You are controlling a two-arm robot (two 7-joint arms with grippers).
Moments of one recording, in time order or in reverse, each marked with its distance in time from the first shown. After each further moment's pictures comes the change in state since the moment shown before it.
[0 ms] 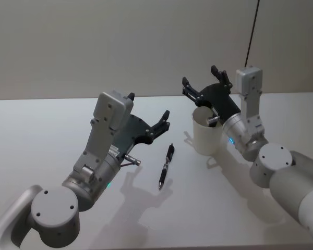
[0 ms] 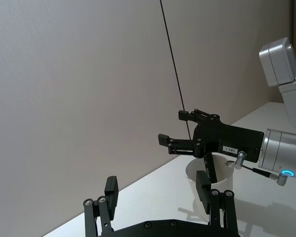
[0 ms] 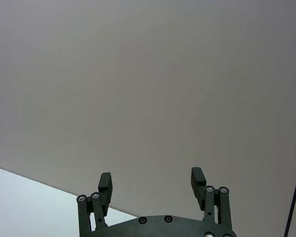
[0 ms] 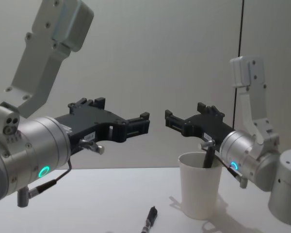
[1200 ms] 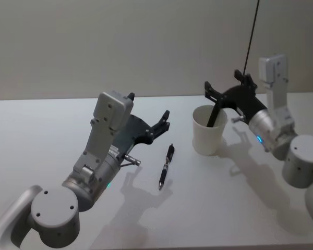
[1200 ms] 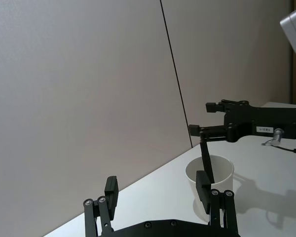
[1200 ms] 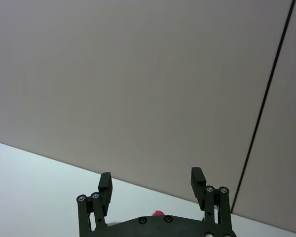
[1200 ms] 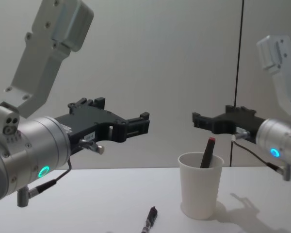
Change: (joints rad) left arm 0.000 0.000 0.000 0.000 0.000 0.000 0.000; right arm -0.368 0.152 0.065 -0.806 -0.079 0.603 -0.022
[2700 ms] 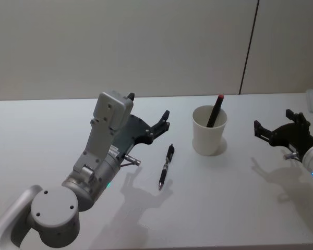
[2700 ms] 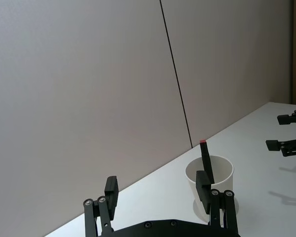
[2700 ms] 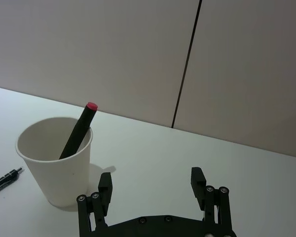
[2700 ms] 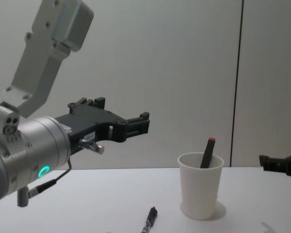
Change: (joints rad) left arm 0.000 0.000 0.000 0.000 0.000 0.000 0.000; right arm -0.299 0.159 0.100 -0.401 -0.028 0.314 -0.016
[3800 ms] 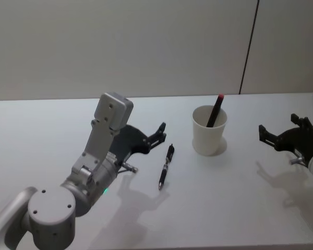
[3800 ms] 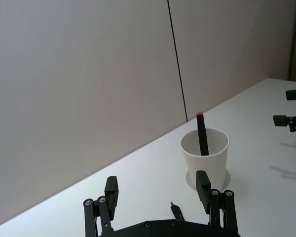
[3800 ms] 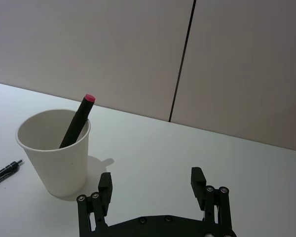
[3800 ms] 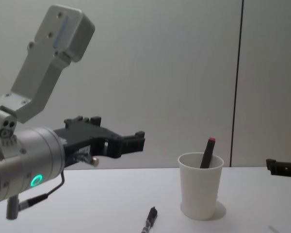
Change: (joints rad) left arm 0.020 0.014 -0.011 -0.038 -0.036 0.141 -0.006; right arm -0.041 0.019 0.012 -0.048 0.012 0.021 0.002
